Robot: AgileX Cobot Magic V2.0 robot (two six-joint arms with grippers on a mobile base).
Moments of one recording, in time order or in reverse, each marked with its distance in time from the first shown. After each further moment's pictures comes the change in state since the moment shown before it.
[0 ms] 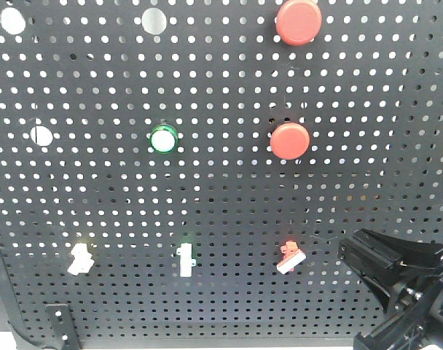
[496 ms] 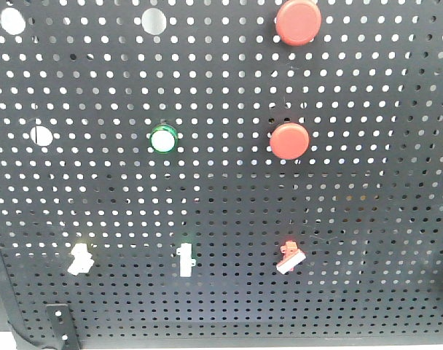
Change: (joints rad) left arm 0.000 0.000 0.000 0.000 0.001 0.000; right arm -0.125 -0.344 0.004 0.038 0.595 -0.092
